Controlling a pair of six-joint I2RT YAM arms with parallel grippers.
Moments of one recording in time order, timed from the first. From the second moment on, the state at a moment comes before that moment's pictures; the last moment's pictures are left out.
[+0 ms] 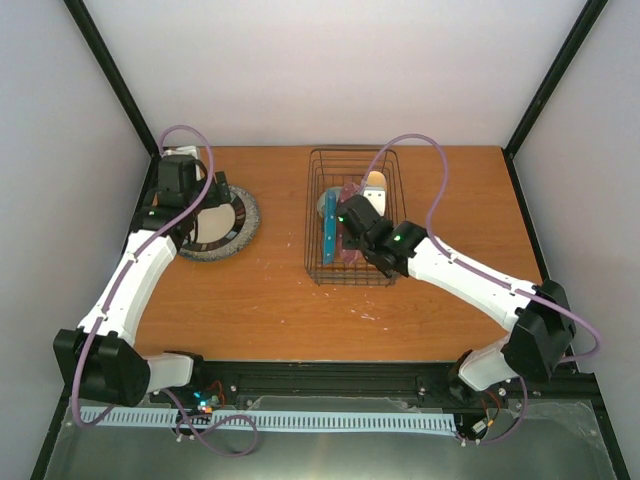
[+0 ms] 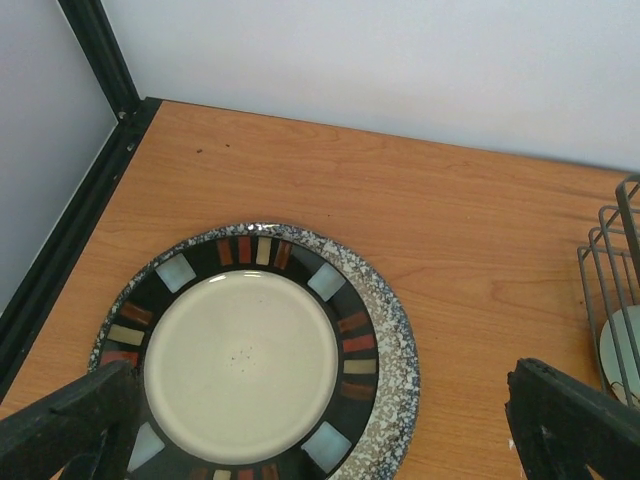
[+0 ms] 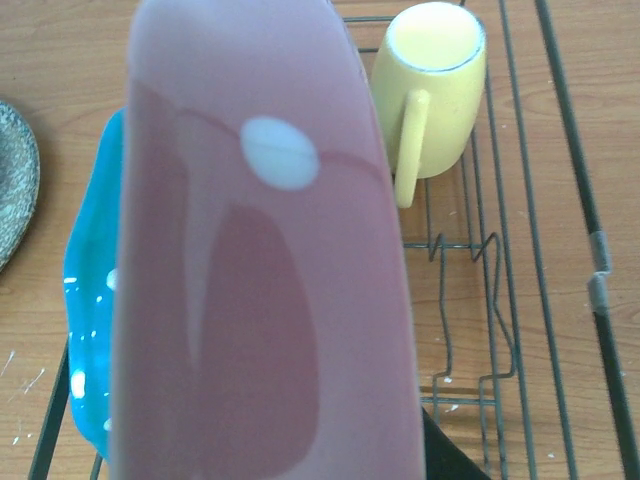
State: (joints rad) left arm -0.14 1.26 1.17 -0.48 -0.22 -0.23; right arm 0.82 1.45 1.23 -0.62 0.51 0.63
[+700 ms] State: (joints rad) left arm -0.14 1.23 1.13 -0.46 -0.24 -0.20; right arm 0.89 1.59 1.28 -0.62 0.62 0.66
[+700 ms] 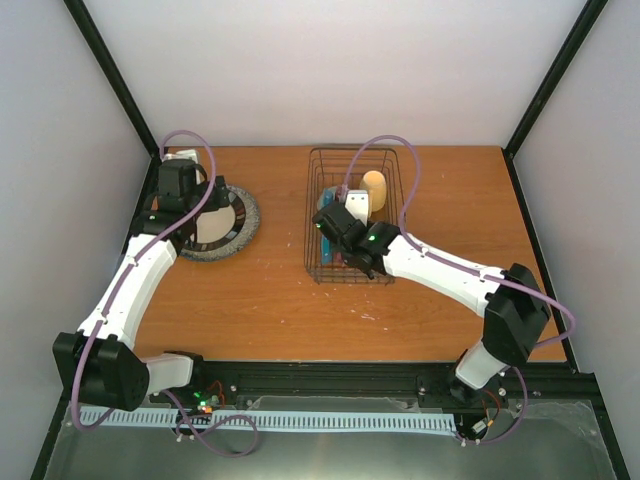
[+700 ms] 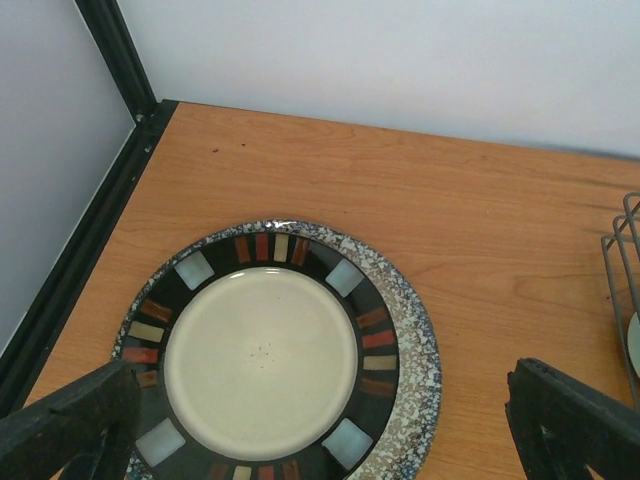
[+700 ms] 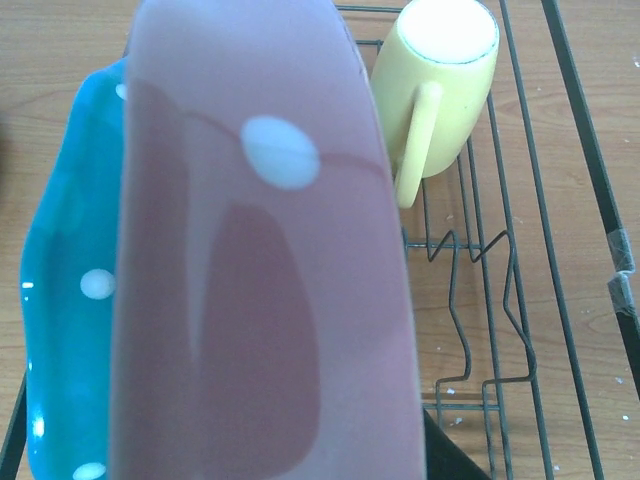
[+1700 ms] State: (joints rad) left arm -0.14 1.21 1.11 -0.46 -0.28 -0.18; right arm 0.89 1.68 1.27 -0.54 0.58 0.67
